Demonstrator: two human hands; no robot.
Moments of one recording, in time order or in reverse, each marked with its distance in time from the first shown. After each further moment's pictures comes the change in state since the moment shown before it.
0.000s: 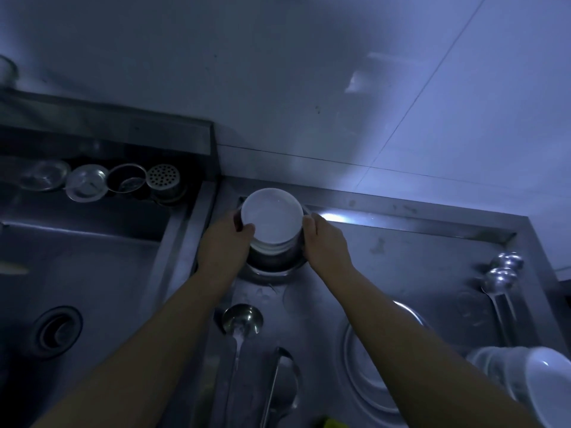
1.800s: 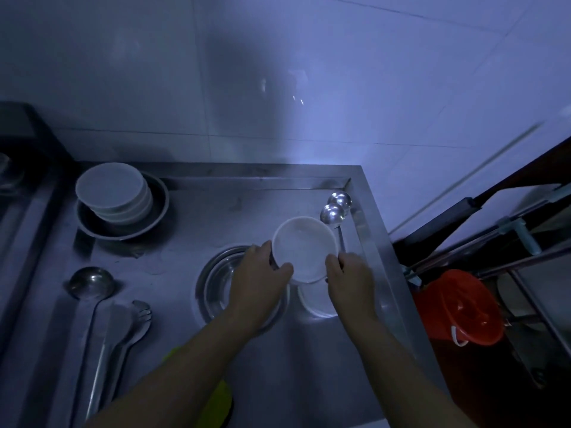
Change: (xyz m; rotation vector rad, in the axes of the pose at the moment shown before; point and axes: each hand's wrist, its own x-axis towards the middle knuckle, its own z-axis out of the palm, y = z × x) left_hand -0.257 0.147 0.209 -0.029 -0.301 0.285; right_hand -0.199 0.244 -0.204 0.045 0.425 0.192
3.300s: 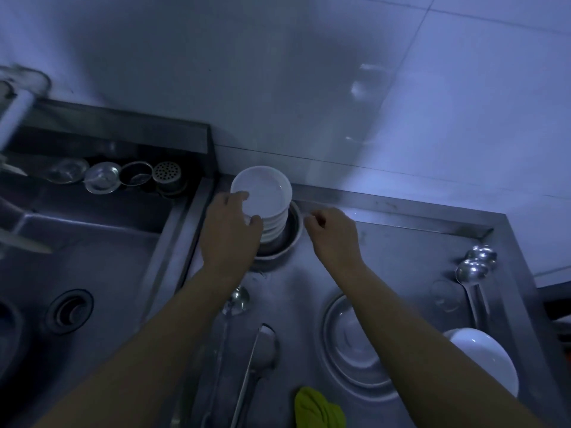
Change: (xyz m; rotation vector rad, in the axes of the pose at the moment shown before) left_hand 0.084 -0.129 -0.259 0.233 0.494 -0.105; right_hand 0.037 -0.241 0.200 0.071 -0.288 -0.394
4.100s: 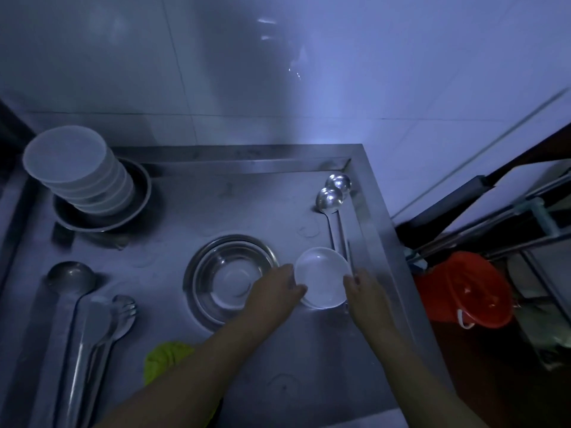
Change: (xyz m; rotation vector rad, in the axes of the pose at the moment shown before) left_hand -0.234 0.158 0.210 0.062 -0.872 0.147; right_hand -0.211 0.269 -0.188 -0.073 0.068 0.627
